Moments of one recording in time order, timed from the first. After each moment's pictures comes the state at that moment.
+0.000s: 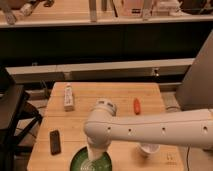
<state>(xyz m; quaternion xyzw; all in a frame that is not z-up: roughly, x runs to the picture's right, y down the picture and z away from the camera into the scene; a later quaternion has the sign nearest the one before) -0.030 0.263 0.640 -0.23 -0.27 -0.61 0.71</state>
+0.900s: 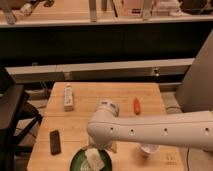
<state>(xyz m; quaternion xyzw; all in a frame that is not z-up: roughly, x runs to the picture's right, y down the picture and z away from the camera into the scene) -0.024 0.268 0.644 -0.23 -0.27 -0.60 0.72</state>
